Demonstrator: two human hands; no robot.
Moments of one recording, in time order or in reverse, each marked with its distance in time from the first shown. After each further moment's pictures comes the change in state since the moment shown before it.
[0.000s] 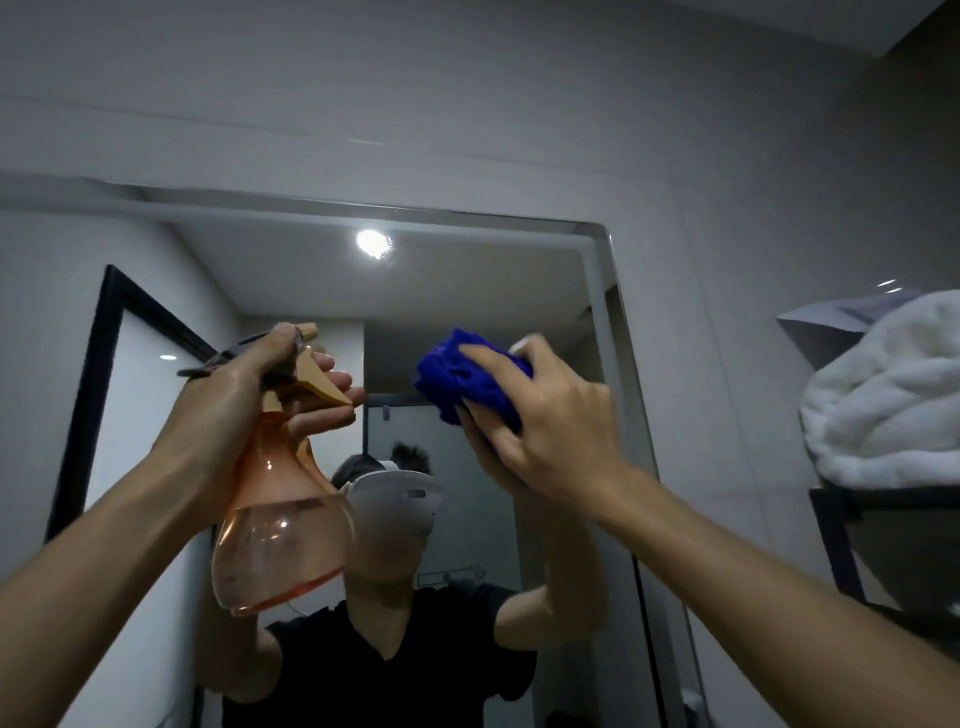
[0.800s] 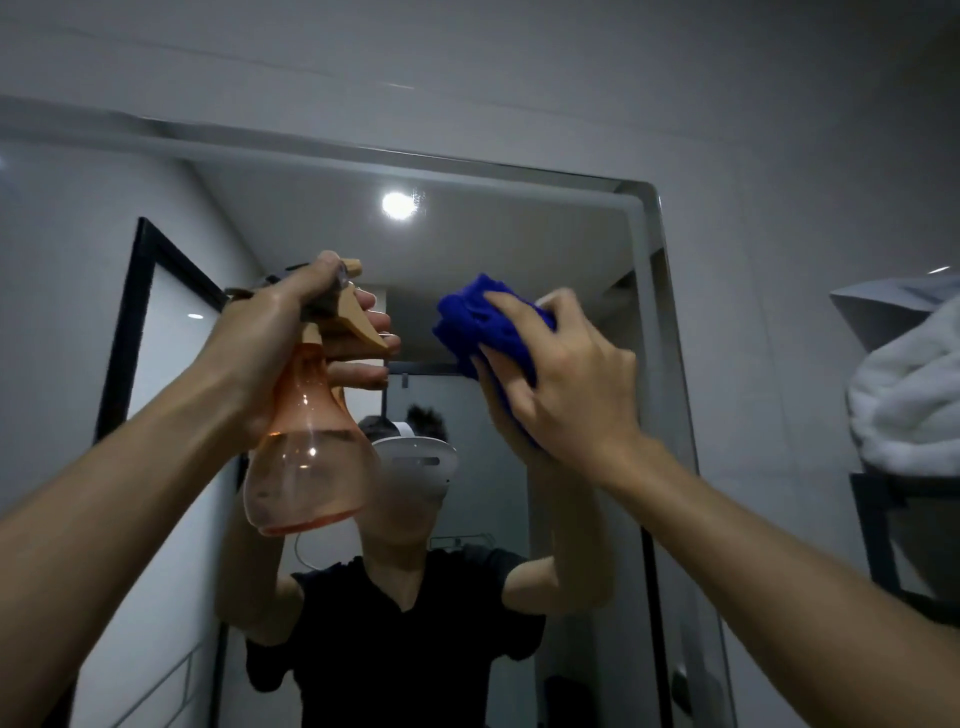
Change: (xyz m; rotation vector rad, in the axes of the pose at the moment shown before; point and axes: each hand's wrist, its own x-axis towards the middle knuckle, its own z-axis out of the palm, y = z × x) left_hand -0.001 0.011 0.002 0.059 -0.054 0.018; right_hand 0.006 -0.019 0.008 -0.003 0.020 0.056
